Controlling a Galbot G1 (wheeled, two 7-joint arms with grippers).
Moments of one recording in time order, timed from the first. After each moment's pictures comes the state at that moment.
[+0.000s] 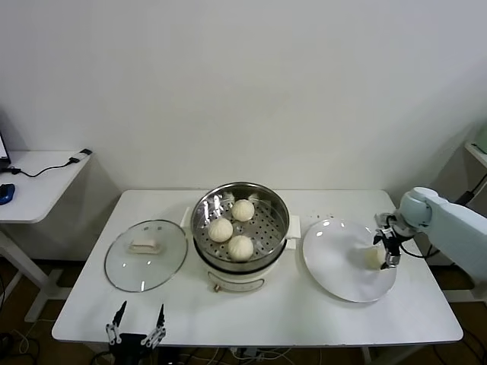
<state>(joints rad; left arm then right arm) 1.88 -1.55 -0.65 -2.04 0.12 -0.13 0.01 0.04 0.72 -0.93 0.93 -0.05 -0.13 -1.09</state>
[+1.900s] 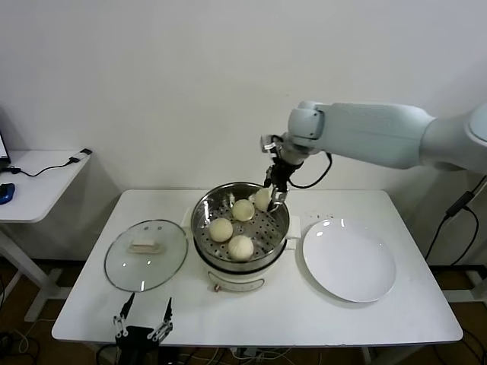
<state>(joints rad) 1.87 -1.52 -0.61 -2.06 0.09 -0.14 0.02 0.80 1.27 -1.74 1.12 0.95 -0.34 -0.94</state>
